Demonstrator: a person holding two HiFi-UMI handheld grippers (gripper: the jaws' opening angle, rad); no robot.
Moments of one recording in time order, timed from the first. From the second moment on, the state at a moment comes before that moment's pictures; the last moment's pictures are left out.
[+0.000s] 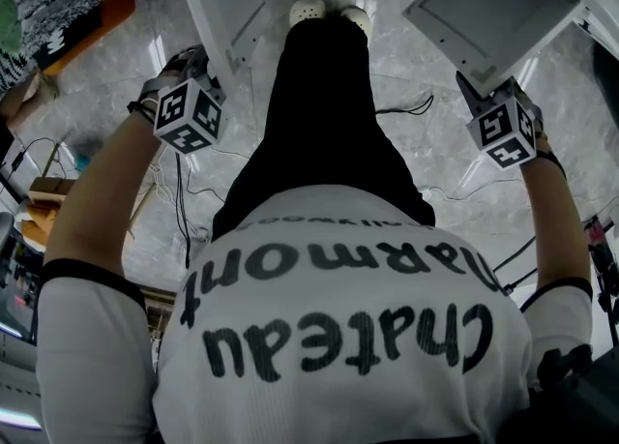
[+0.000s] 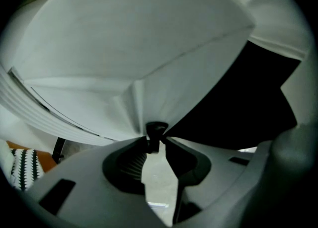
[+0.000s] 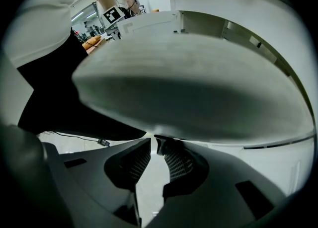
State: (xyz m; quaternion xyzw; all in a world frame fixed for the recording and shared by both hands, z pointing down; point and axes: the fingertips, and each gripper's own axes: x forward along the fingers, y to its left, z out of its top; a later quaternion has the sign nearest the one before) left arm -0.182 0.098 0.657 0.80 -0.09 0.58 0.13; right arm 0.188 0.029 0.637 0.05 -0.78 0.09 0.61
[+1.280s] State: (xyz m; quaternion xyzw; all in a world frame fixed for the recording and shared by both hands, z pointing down) left arm -0.218 0.108 0.658 0.77 -0.01 0.63 0.11; right arm 0.261 0.045 0.638 -0.03 -0.77 0.04 0.63
